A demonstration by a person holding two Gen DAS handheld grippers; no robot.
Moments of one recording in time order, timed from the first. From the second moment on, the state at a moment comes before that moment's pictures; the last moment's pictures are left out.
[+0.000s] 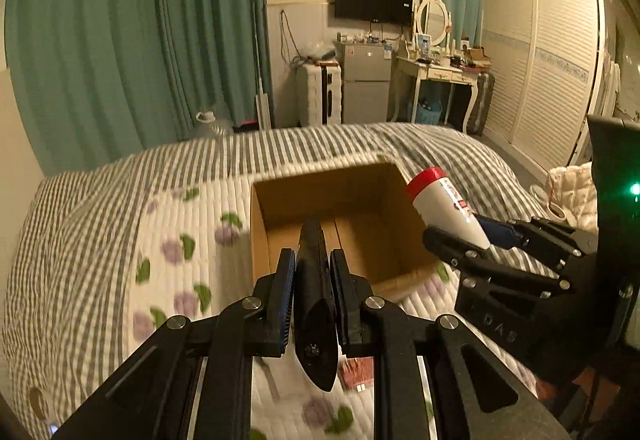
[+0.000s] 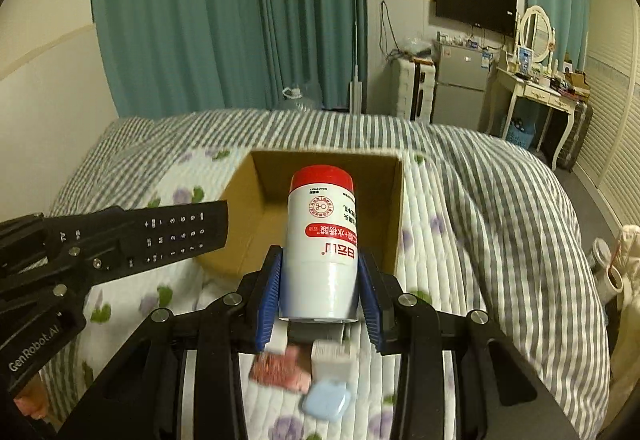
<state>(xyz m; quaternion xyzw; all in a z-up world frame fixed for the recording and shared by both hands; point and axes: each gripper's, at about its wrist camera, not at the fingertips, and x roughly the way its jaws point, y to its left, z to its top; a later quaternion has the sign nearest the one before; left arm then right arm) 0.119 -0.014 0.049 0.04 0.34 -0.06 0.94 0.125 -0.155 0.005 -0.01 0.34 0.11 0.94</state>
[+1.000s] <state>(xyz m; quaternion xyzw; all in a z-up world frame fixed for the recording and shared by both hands) 0.244 -0.025 -0.046 0.05 0.39 -0.04 0.92 0.266 -0.162 -0.079 0.01 0.38 0.11 0.92</state>
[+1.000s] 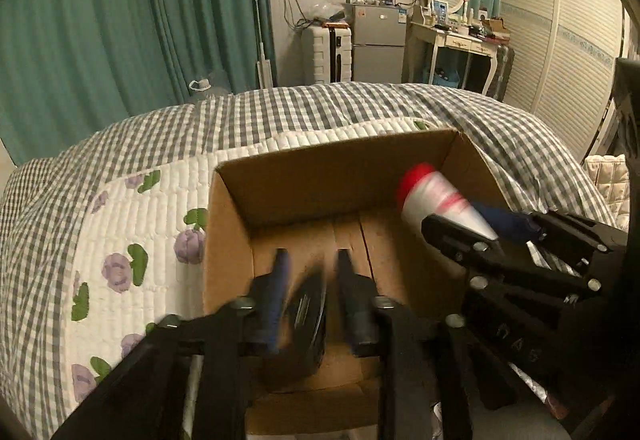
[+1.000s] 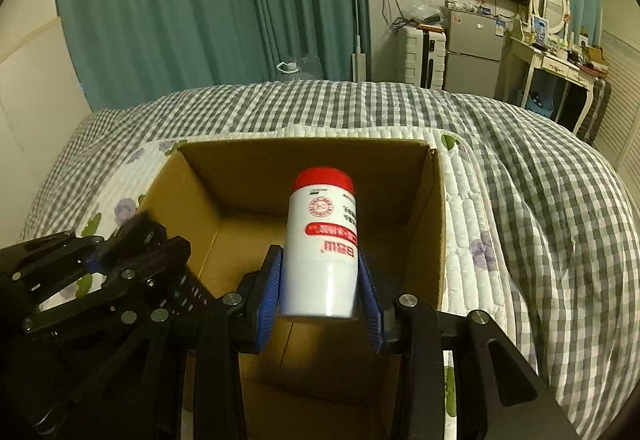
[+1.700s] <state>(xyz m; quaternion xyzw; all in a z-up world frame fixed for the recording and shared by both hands) 0.093 0.019 0.066 0.01 0.30 -0.01 0.95 0.122 -0.190 0.054 0.00 0.30 0.03 0.95</state>
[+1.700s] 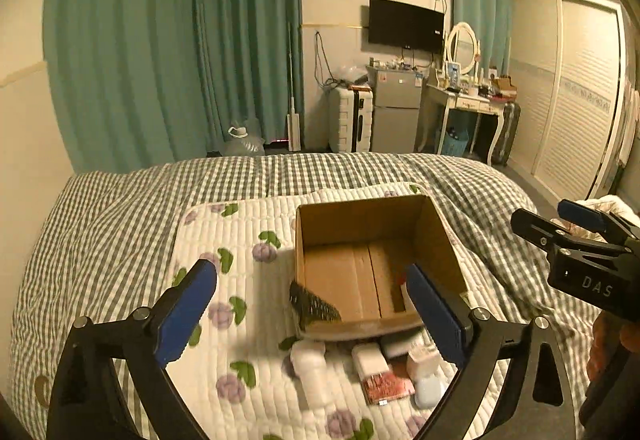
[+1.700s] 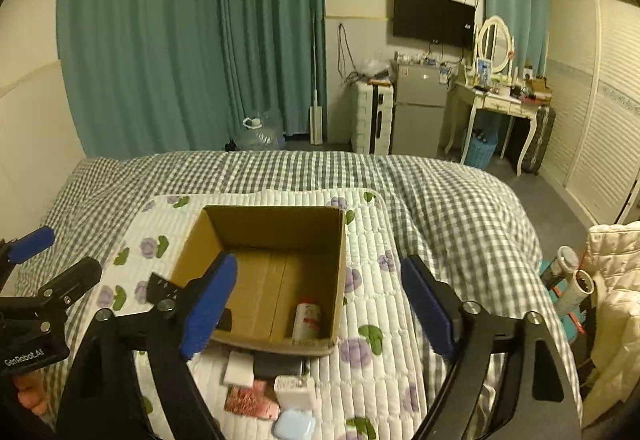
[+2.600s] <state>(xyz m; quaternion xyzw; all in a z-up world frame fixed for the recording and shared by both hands) 0.084 0.037 -0.099 -0.01 0.42 0.02 0.91 0.109 -0.172 -0.159 -0.02 0.49 0.02 0.87</state>
